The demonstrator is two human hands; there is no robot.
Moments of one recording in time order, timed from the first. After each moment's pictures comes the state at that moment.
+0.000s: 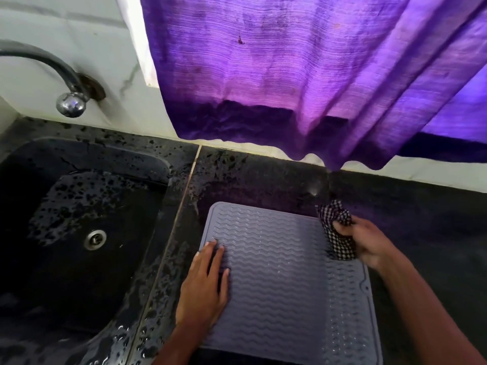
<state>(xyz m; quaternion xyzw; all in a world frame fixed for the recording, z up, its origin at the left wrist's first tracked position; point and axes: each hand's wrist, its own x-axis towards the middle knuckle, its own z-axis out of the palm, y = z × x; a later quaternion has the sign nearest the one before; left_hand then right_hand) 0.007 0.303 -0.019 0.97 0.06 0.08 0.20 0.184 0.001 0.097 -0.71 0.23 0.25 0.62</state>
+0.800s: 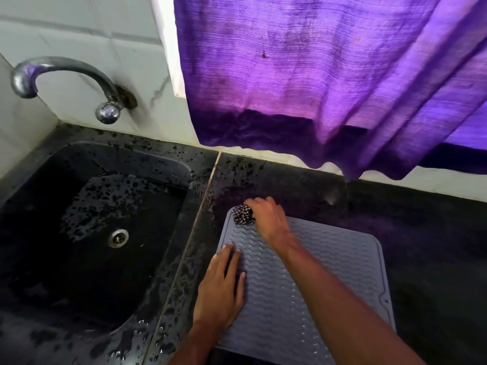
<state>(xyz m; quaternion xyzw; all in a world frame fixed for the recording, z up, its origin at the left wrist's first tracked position) 0.006 0.302 -0.013 0.98 0.05 0.06 0.18 0.193 0.208 0.059 -0.95 -0.26 0.11 0.13</state>
